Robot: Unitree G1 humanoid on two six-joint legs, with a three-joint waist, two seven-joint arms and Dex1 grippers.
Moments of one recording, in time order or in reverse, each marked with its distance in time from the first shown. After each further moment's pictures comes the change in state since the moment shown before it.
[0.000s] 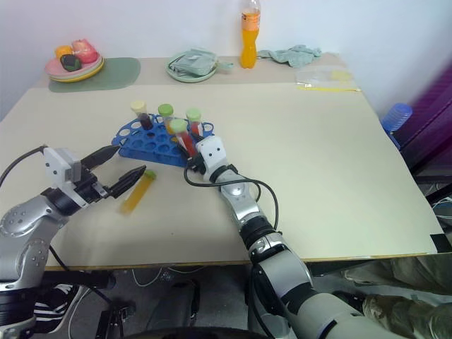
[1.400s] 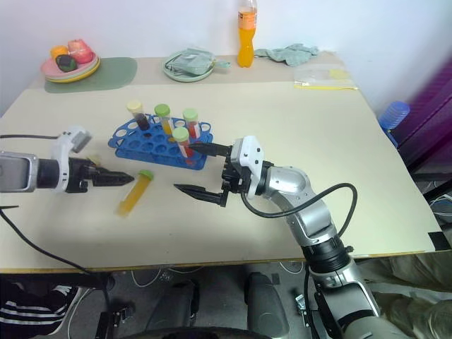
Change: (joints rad) left arm -0.616 0.482 -0.332 0.340 -0.209 1.220 -0.062; right arm 0.264 -0.448 0.067 -1.040 0.387 0.617 0.600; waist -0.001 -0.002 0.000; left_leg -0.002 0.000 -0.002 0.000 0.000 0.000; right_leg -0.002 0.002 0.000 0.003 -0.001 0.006
